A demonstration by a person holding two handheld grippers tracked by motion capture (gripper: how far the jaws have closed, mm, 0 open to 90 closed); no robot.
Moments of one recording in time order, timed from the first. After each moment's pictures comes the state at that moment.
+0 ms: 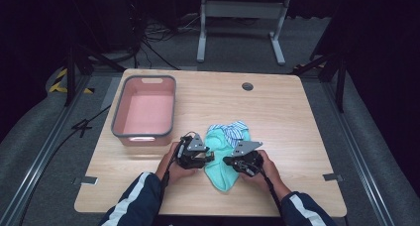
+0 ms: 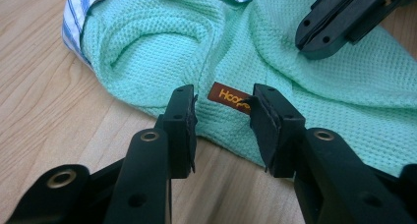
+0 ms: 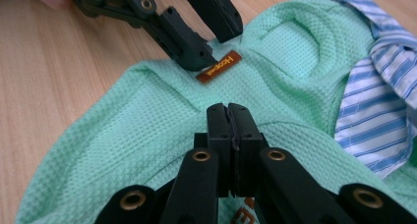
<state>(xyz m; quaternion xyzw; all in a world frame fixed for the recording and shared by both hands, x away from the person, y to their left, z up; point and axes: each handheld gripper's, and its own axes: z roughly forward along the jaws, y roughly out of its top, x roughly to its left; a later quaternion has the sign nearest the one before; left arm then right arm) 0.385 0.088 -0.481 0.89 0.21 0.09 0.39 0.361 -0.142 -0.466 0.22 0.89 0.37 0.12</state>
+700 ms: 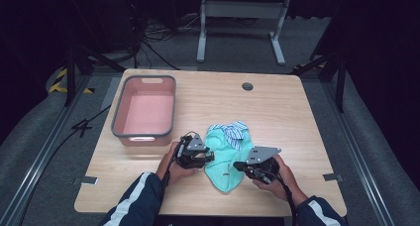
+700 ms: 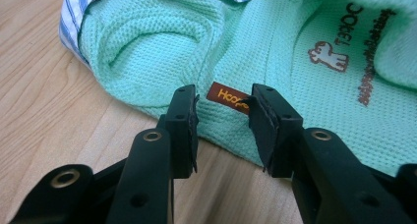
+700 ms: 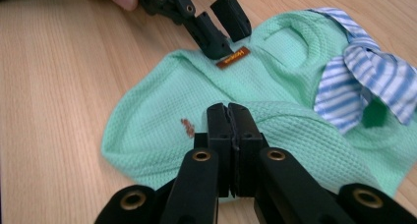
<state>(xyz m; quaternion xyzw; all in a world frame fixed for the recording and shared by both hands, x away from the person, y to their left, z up) 0.386 0.088 -0.481 0.89 0.21 0.09 0.39 0.330 -0.176 -0.439 0.19 0.89 0.39 0.12</state>
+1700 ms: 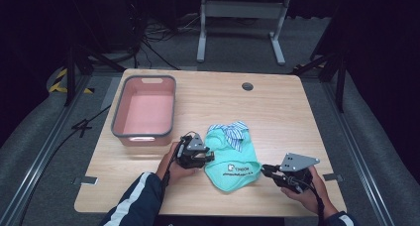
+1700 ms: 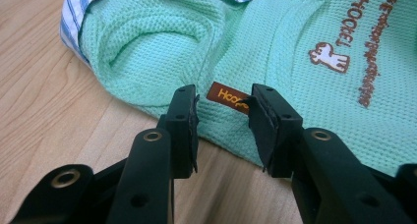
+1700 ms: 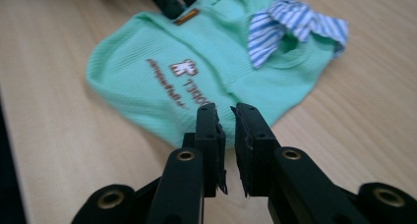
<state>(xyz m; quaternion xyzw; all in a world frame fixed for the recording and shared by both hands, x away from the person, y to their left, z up) 0.386 0.088 -0.481 0.89 0.22 0.09 0.39 0.306 -0.251 -0.431 0.24 0.87 0.39 0.16</state>
